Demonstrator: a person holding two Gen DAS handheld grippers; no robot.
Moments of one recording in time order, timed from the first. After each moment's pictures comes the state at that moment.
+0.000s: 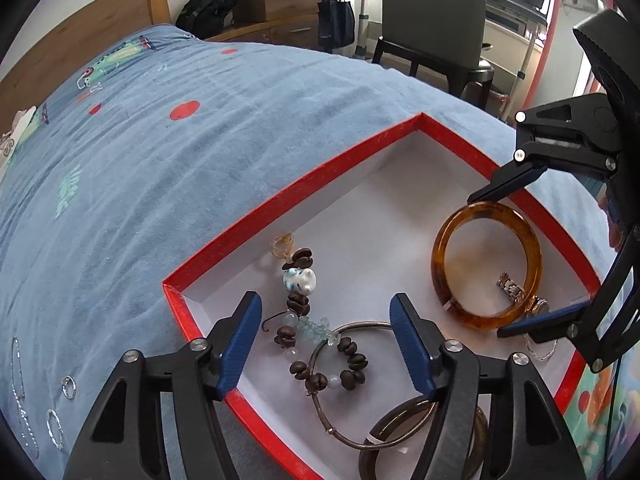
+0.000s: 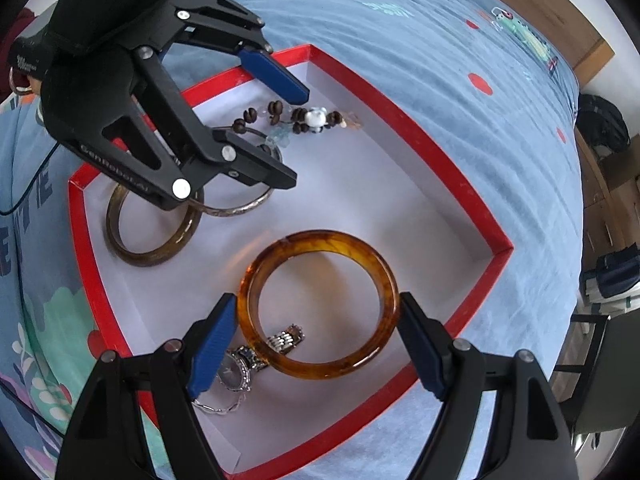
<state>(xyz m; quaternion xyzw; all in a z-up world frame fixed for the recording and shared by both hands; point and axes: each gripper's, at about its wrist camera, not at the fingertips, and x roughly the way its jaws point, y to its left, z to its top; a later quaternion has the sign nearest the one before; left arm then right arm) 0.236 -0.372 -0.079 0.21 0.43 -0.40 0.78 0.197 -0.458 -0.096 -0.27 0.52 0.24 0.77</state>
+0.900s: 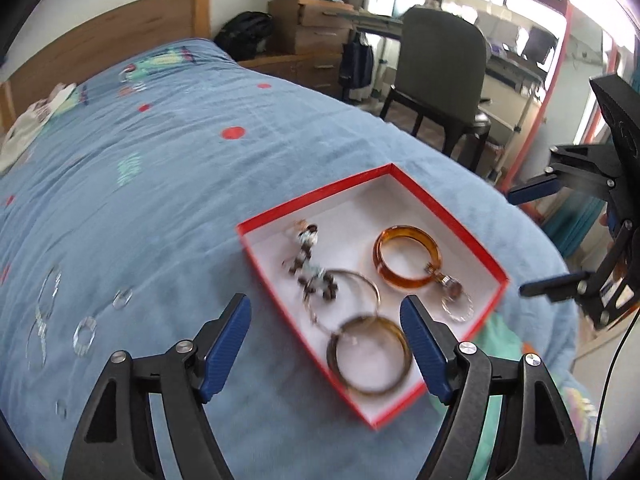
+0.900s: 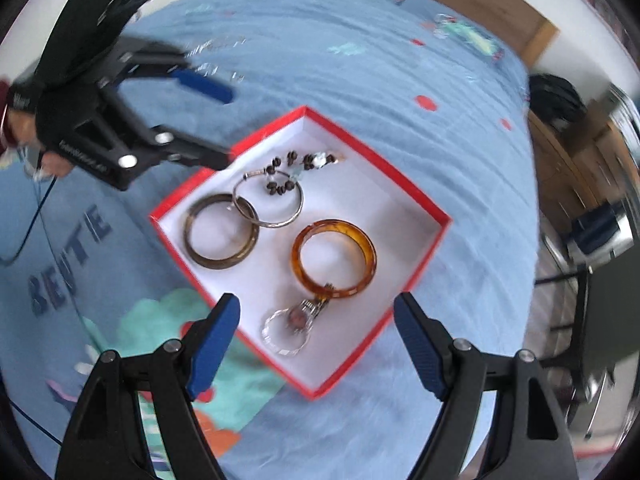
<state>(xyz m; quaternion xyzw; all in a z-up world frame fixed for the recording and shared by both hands) 0.168 -0.280 -0.002 0.12 0.41 -0.38 0.82 0.117 -0.451 -0.003 -0.19 0.50 0.15 0.83</state>
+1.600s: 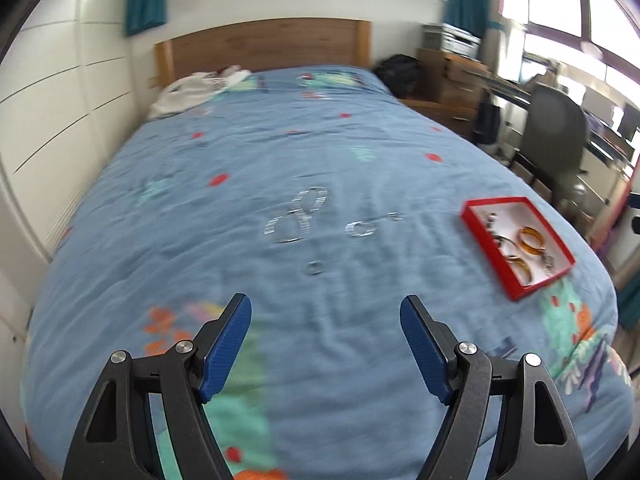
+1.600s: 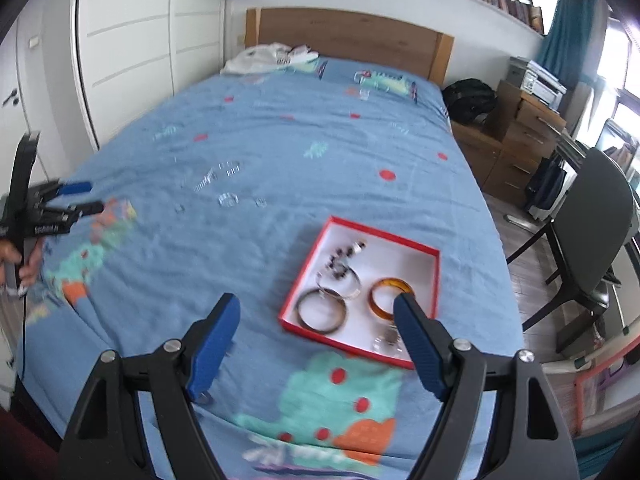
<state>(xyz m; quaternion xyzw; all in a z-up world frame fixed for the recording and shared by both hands) 0.098 0.020 0.053 0.06 0.37 -0.17 0.91 0.026 -0.334 0.104 -0.05 0.38 0.05 0.92</state>
